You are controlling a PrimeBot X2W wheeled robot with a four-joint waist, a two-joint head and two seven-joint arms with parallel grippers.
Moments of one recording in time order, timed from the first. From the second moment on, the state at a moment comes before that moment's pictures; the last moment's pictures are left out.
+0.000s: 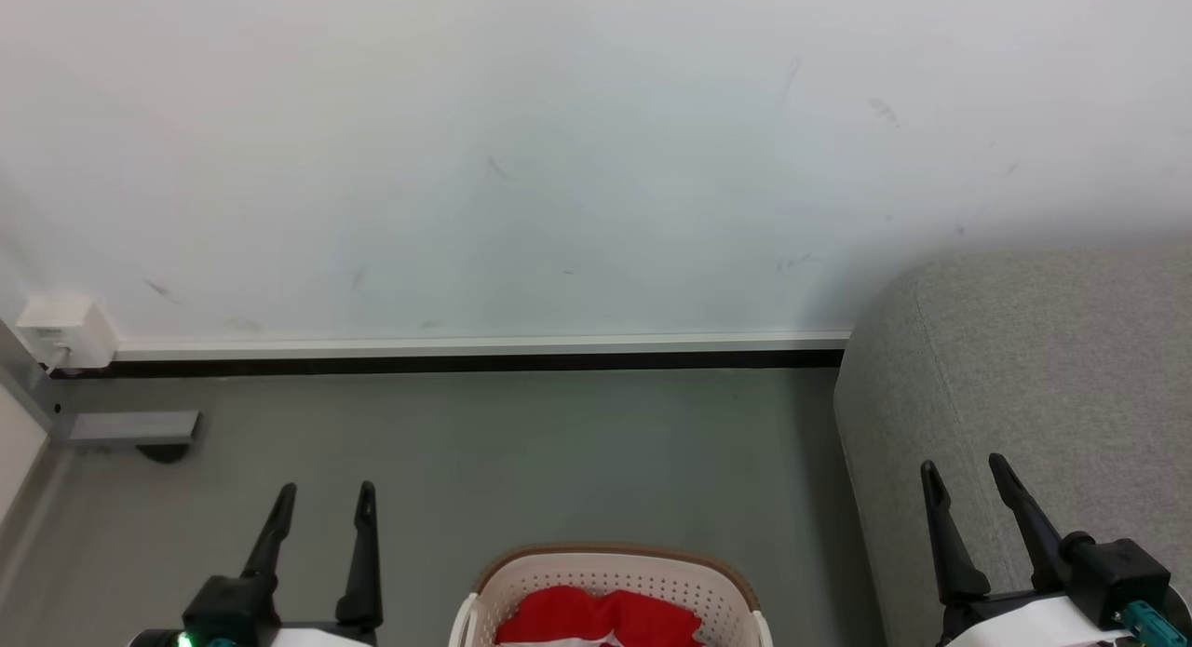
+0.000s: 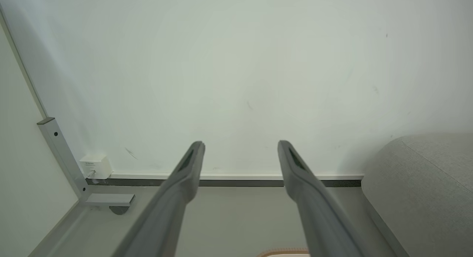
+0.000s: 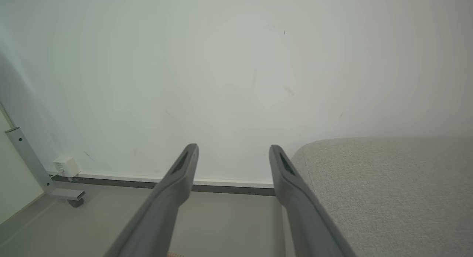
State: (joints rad) left arm -0.02 0.11 -0.07 0.13 -0.12 0.07 -0.24; right arm -0.12 -0.10 0.12 0.30 0.31 0.13 -0.24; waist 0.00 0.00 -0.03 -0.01
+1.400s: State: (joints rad) left arm -0.01 0.07 0.00 0.13 -0.04 0.02 -0.26; right arm -0.13 -0.10 0.13 0.31 0.25 0.13 -0.26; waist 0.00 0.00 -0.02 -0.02
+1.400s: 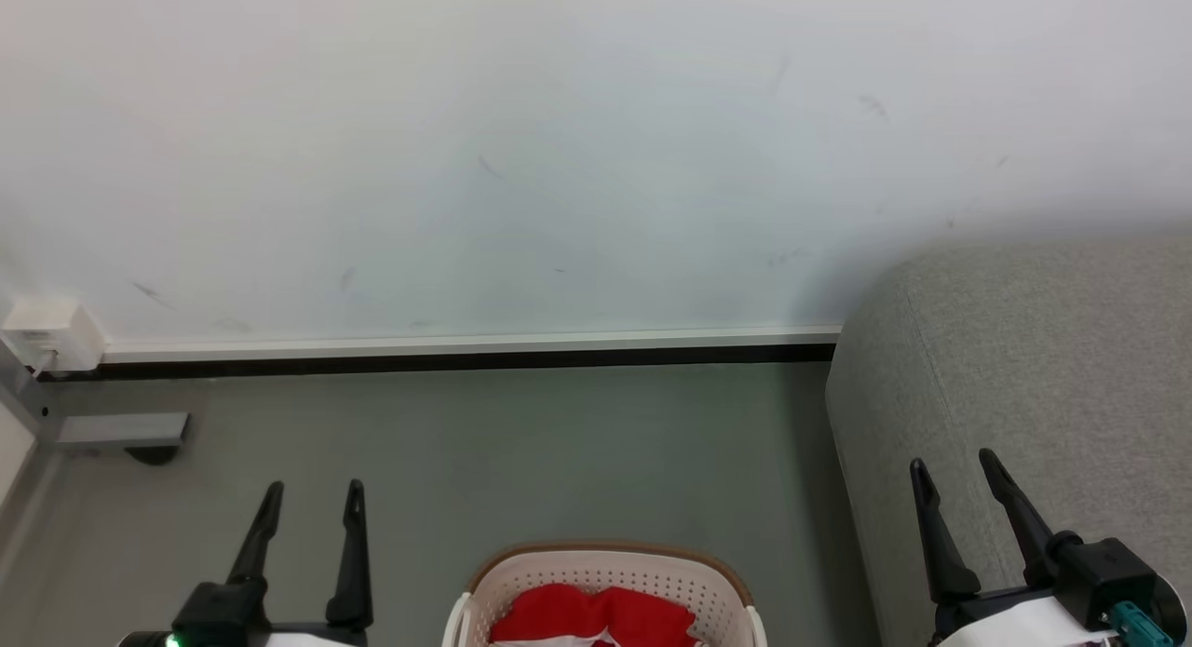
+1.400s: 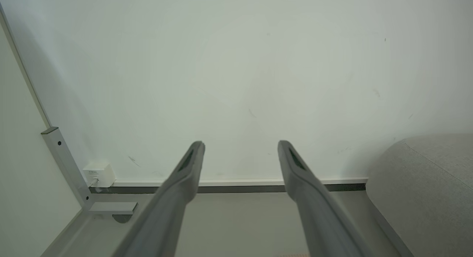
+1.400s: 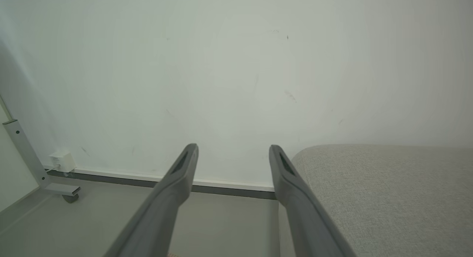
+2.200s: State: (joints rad) left arm -0.12 0.05 0.01 0.16 -0.07 -0.03 -0.26; right arm -0.21 -0.10 0.10 0.21 0.27 0.13 -0.26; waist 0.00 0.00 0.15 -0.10
